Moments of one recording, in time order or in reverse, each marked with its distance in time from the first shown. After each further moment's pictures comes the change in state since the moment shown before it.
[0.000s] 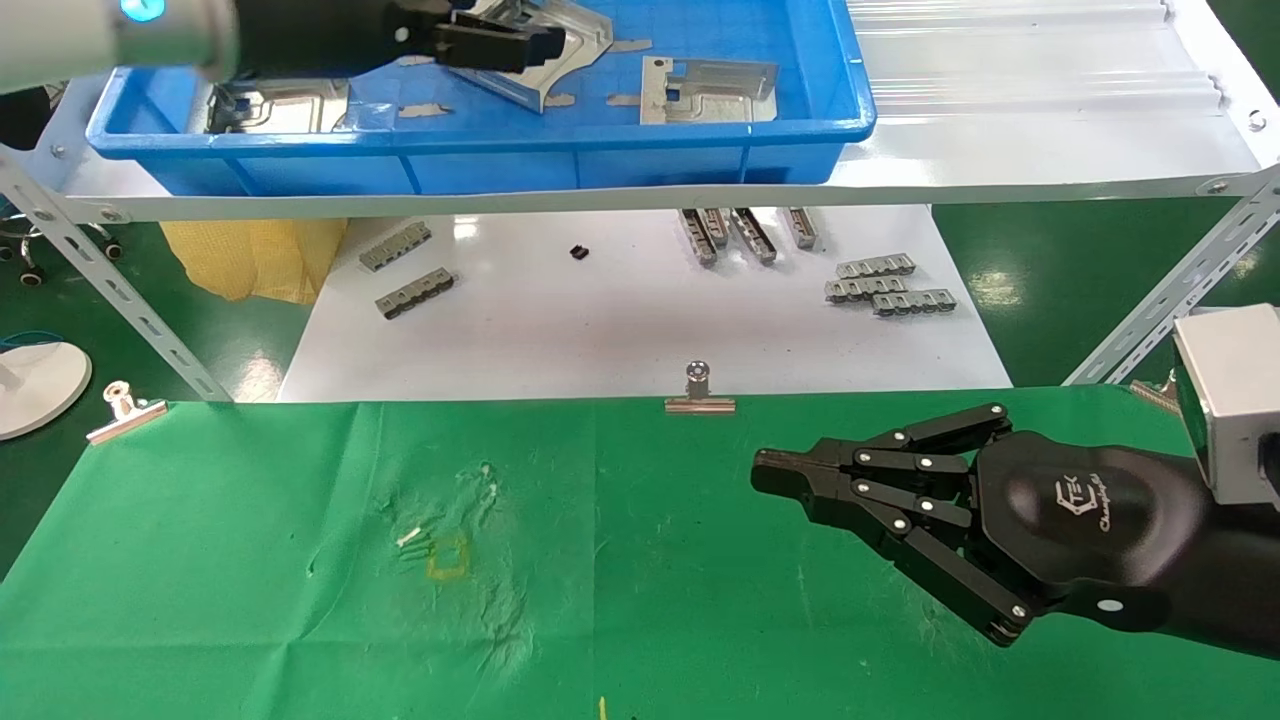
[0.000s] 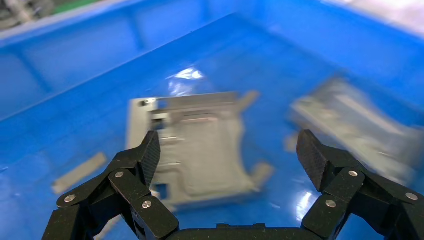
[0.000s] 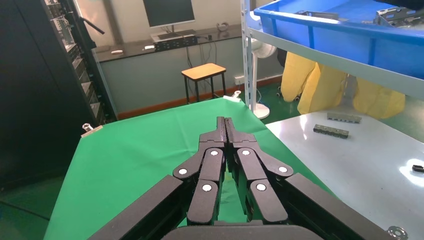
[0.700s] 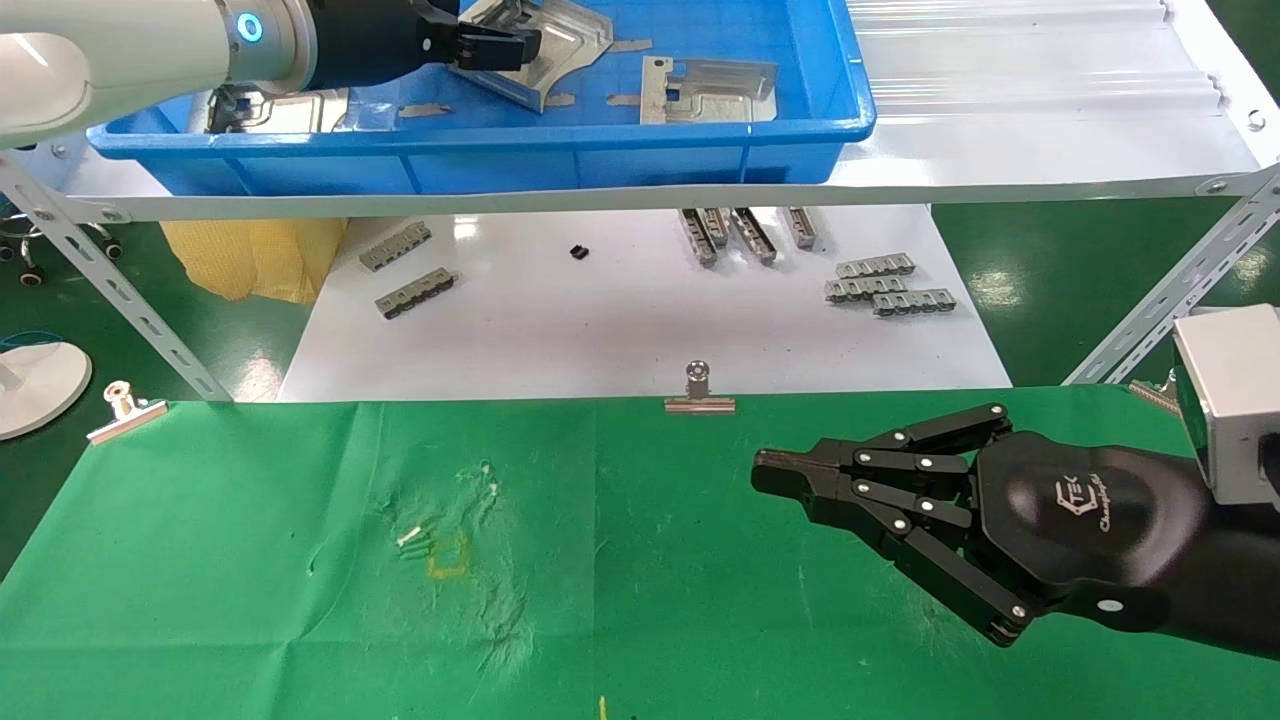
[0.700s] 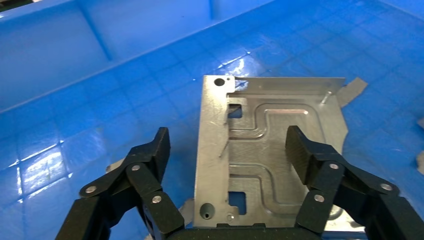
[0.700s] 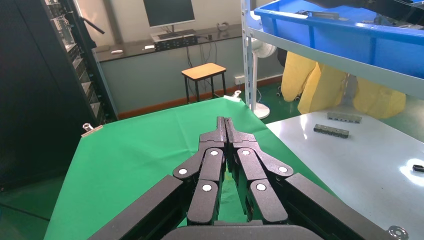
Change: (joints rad) left arm -0.078 0.163 0.066 0.274 0.073 -0.229 0.045; right arm 0.000 0.000 0.000 0.000 0.000 0.000 0.000
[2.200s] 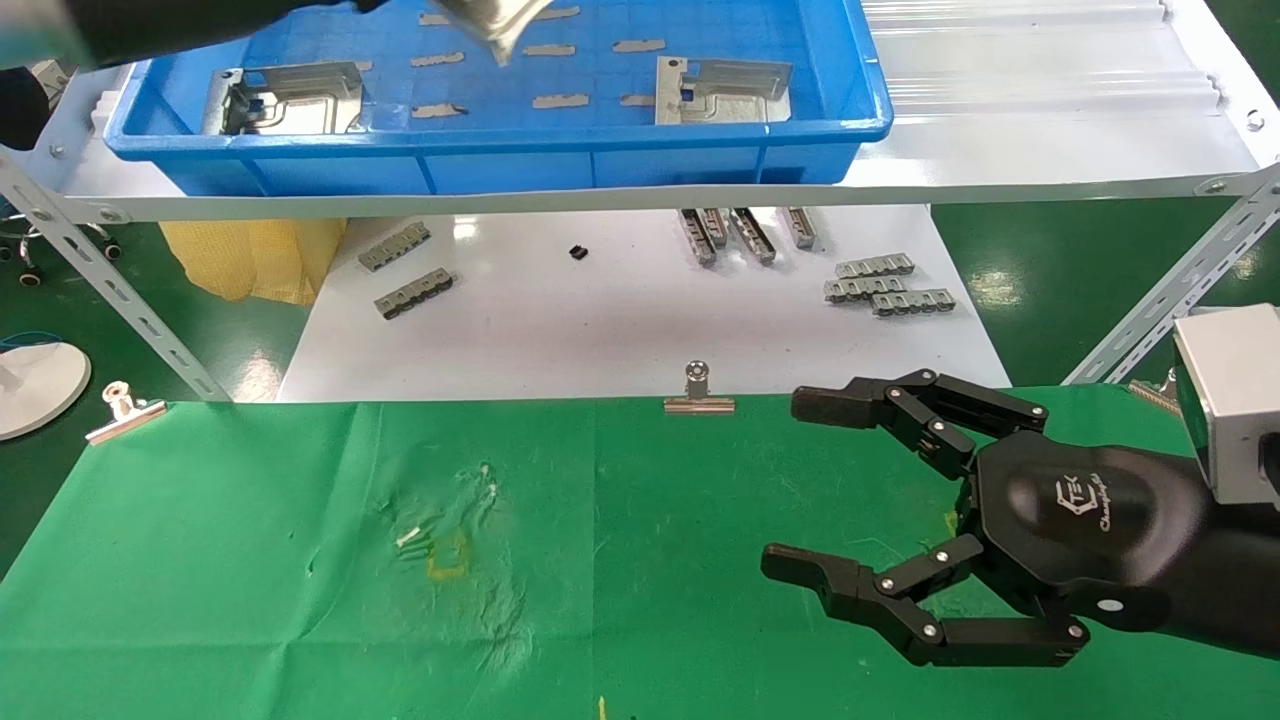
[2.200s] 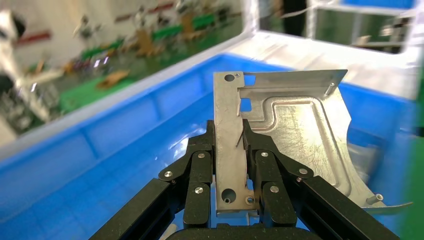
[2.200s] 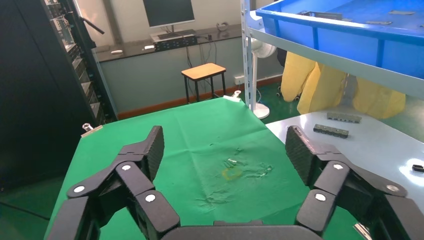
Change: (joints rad) left arm 0.034 -0.264 -0.187 -0.027 -0.331 0.518 0.478; right arm 0.000 0.000 0.000 0.000 0.000 0.000 0.000
